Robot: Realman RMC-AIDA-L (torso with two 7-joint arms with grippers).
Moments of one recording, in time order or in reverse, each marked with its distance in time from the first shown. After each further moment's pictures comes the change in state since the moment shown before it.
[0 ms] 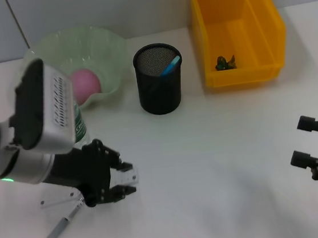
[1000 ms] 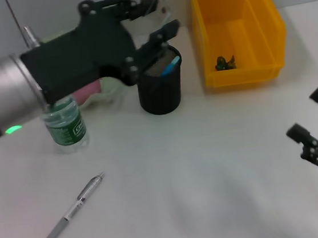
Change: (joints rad) left arm 0.329 -0.003 0.180 0.298 -0.884 -0.445 0.238; right arm 0.020 0.057 0.297 0.425 0.005 -0.108 -0.549
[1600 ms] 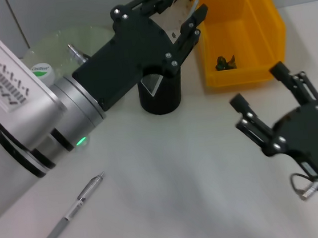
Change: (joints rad) left arm -0.036 -0.005 0.348 -0.284 -0.745 -0.208 0.738; right arm 0.124 0.008 0.144 0.518 -0.001 0.119 -0.586
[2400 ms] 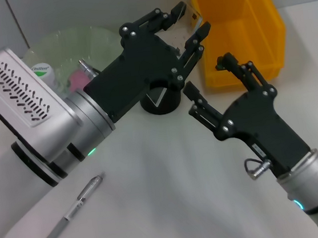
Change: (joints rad) left arm -0.041 0.000 0.065 -0.117 -0.143 0.023 0.135; right arm 0.113 0.001 0.077 0.134 -0.010 0.176 -0.057
